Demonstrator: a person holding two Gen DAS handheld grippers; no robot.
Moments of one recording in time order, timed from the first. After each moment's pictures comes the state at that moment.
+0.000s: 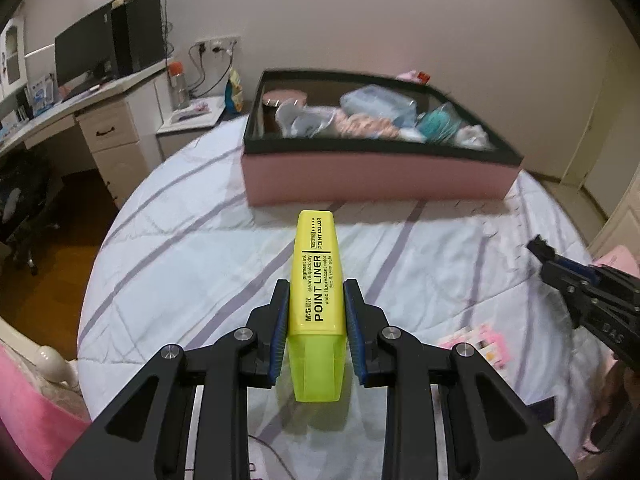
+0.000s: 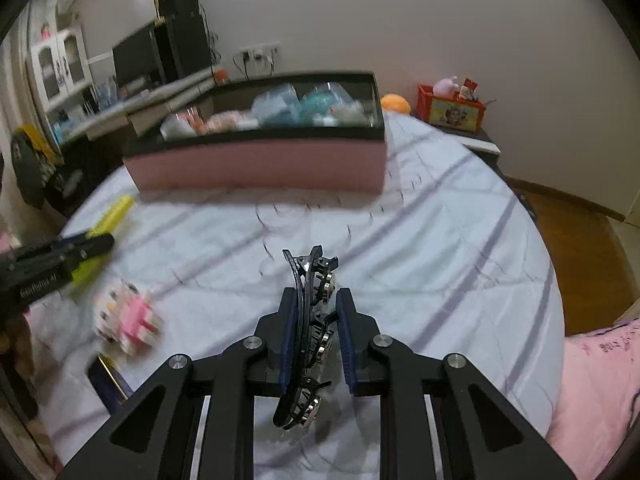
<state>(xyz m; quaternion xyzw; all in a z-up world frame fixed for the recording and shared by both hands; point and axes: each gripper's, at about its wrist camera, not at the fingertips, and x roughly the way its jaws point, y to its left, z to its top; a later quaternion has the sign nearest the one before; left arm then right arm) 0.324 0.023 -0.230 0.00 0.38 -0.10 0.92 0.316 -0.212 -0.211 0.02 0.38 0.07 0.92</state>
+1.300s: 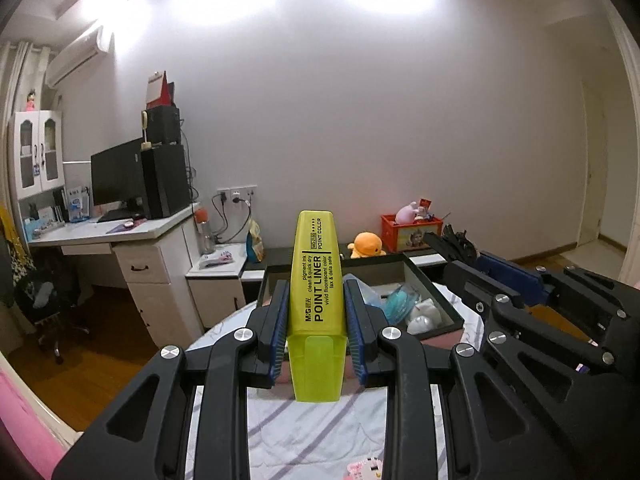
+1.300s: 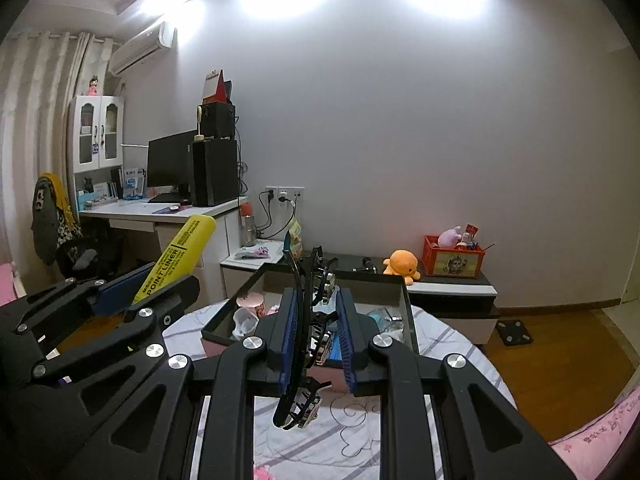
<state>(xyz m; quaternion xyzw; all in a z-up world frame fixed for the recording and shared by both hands) 0.269 -0.027 -0.097 0.04 0.14 -0.06 0.99 0.288 -0.139 -0.079 -0.02 0.14 0.08 0.99</state>
